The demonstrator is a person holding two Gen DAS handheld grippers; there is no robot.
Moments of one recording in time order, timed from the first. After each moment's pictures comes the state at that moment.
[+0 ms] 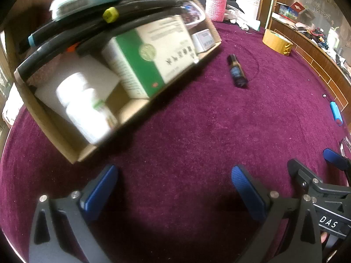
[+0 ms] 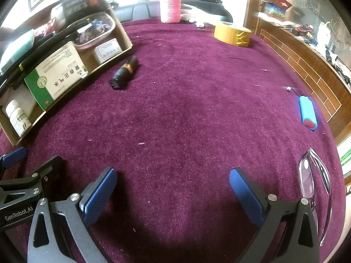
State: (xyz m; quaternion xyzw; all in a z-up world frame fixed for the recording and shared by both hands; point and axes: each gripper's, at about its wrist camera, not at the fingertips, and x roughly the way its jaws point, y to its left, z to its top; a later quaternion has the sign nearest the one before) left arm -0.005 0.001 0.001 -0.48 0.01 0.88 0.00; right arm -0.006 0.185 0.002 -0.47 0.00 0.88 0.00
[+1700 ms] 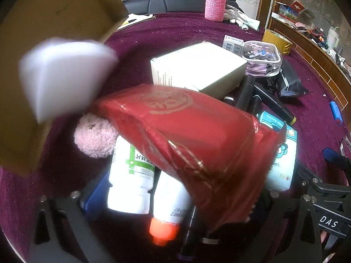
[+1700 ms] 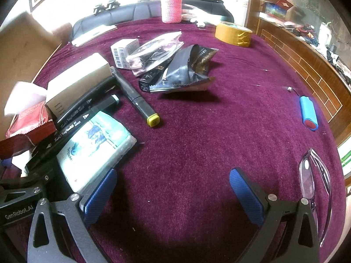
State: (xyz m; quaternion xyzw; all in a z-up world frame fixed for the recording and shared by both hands) left arm -0.011 -0.001 0.000 -0.48 0.01 0.88 0.00; right arm -0.005 0.185 0.002 -0.47 0.00 0.88 0.00
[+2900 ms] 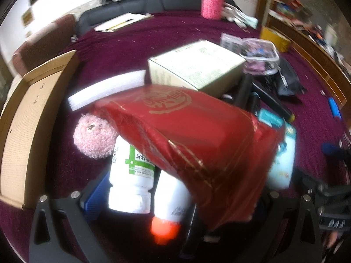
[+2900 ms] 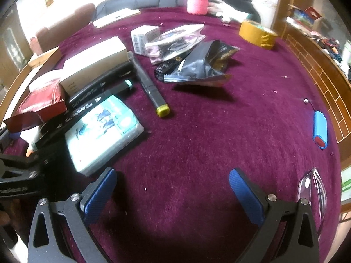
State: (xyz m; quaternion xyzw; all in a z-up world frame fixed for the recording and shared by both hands) left arm -0.014 -0.004 0.006 -0.49 0.02 0.87 0.03; right arm -0.009 0.194 0.004 -0.51 -0.04 0.86 -0.08
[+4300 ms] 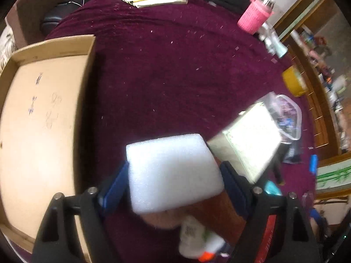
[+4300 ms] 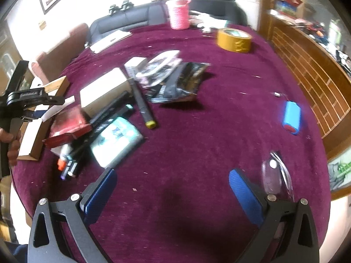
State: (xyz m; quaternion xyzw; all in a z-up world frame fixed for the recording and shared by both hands) left arm -0.103 -0.106 0.045 -0.57 -0.15 0.81 0.04; right arm 0.019 0.226 0.066 -0.49 0.02 0.87 -0.08
